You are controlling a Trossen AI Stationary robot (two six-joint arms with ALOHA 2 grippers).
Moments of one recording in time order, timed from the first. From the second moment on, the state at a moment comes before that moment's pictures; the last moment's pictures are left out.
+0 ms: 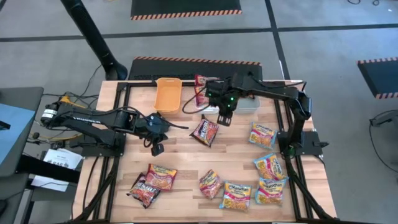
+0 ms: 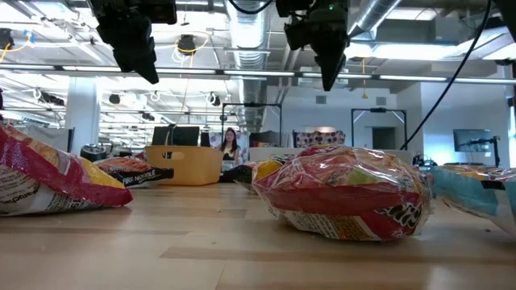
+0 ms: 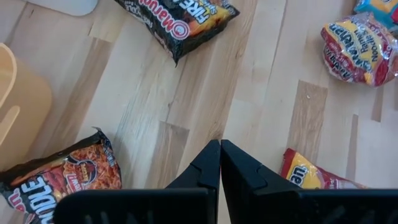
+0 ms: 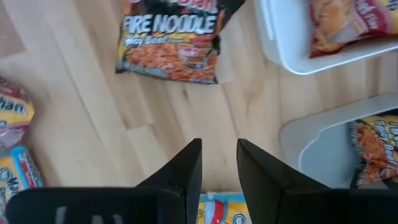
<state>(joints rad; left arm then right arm) -0.08 1.14 0.93 -0.69 -0.15 -0.36 -0.25 1.85 1.86 -1.44 0.00 0.04</state>
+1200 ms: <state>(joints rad) -0.08 1.14 0.93 -0.69 -0.17 -0.36 0.09 1.35 1.22 -1.32 0.11 0.52</state>
